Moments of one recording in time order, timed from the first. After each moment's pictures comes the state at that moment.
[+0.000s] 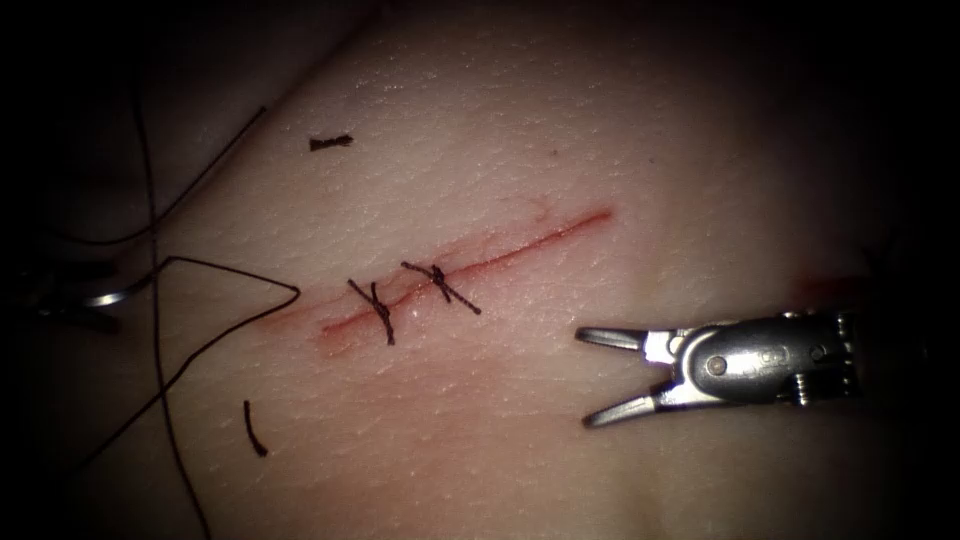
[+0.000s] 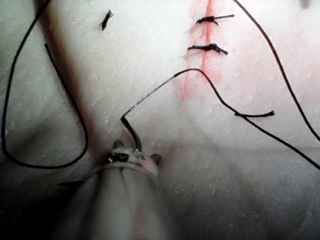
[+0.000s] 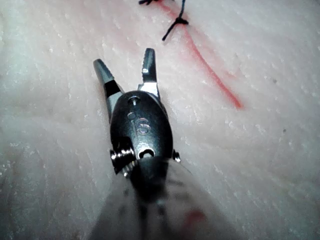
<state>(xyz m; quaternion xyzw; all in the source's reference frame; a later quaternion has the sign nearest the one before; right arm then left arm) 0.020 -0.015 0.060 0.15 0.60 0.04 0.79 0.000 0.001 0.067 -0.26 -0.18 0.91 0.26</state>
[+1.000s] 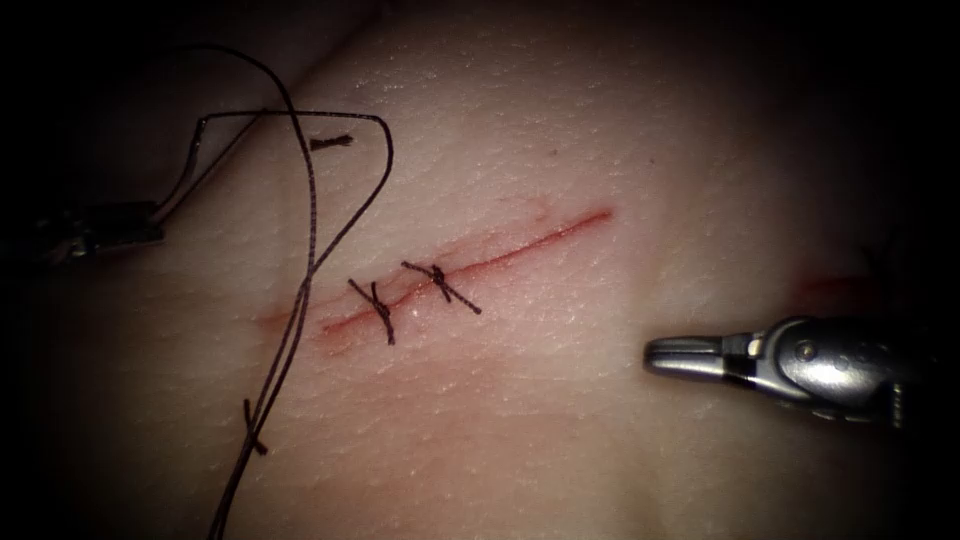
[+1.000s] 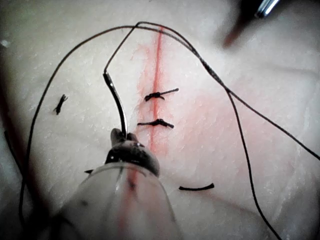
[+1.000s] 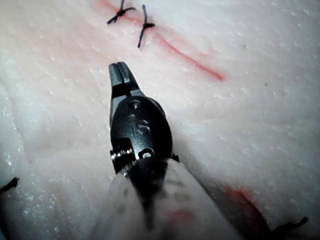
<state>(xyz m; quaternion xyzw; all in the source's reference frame) 0.016 -0.013 0.052 0.15 0.56 0.23 0.78 -0.011 0.007 0.055 -0.34 -0.02 0.90 0.28</state>
